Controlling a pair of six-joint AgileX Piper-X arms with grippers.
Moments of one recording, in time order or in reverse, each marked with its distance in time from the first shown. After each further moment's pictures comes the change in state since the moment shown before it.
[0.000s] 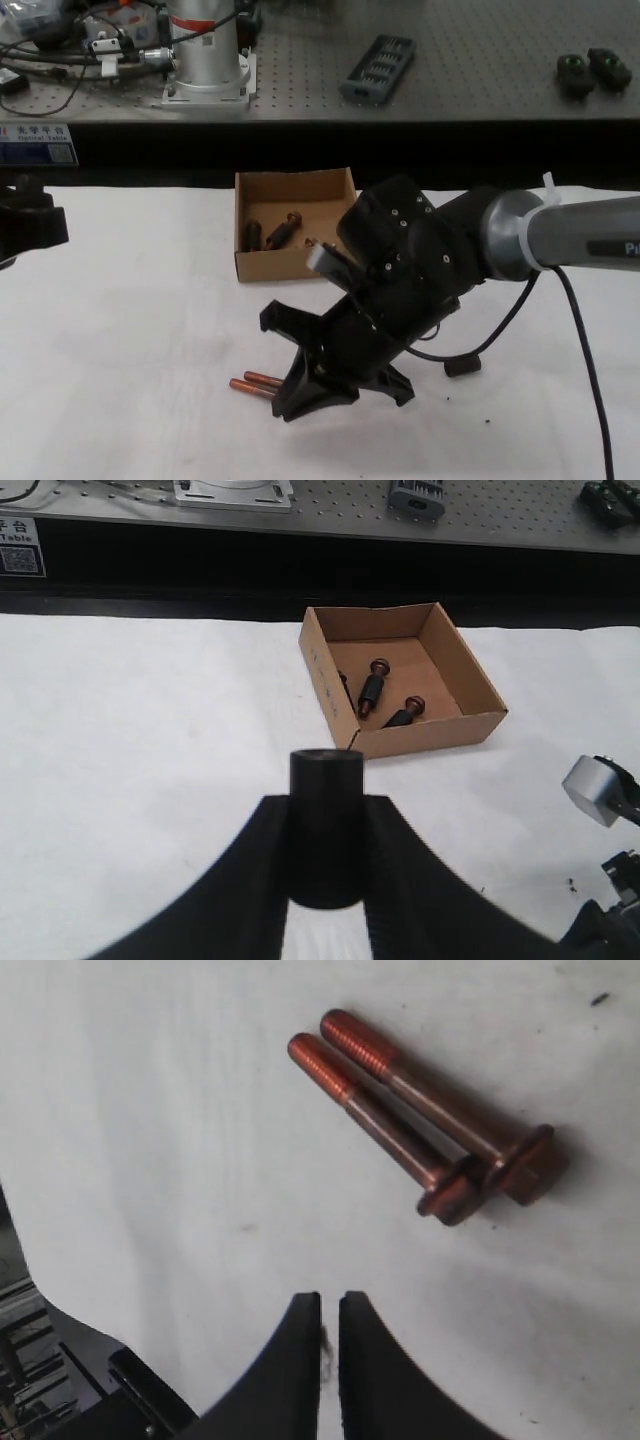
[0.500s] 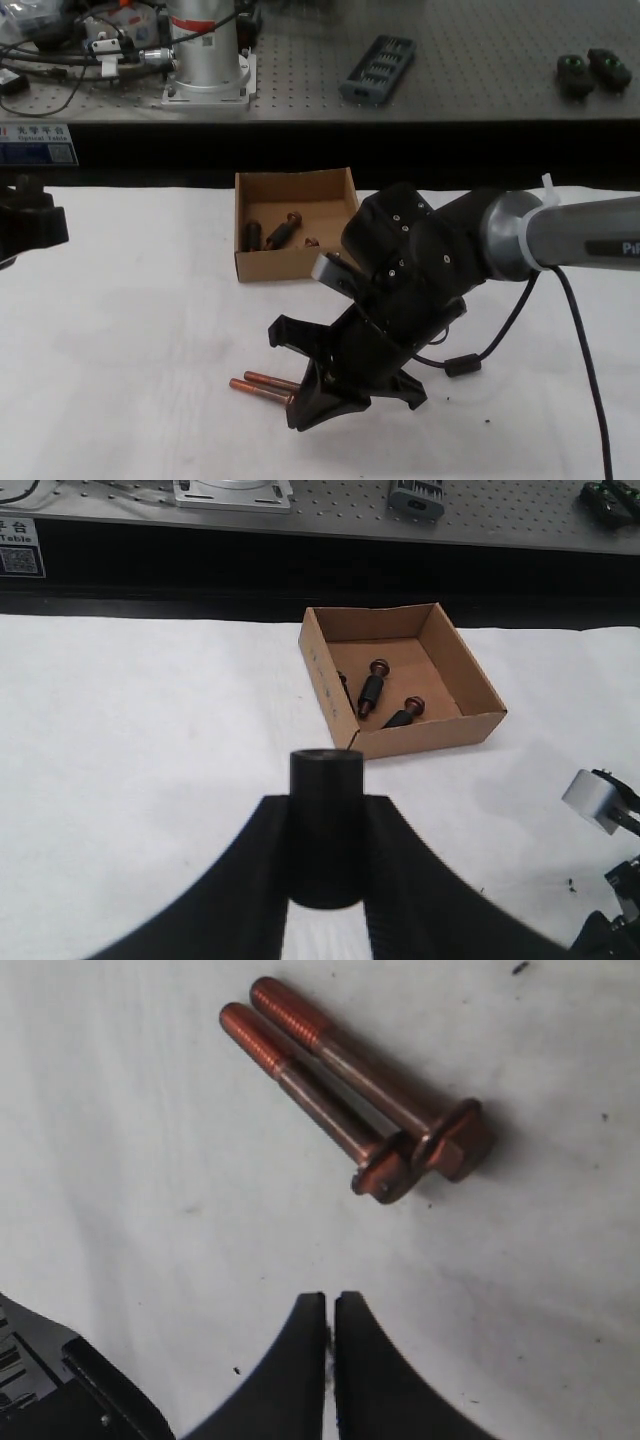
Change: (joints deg) left arm 0.0 0.0 0.0 0.0 0.0 0.0; right arm -0.2 0.3 0.0 2.4 1.3 -3.6
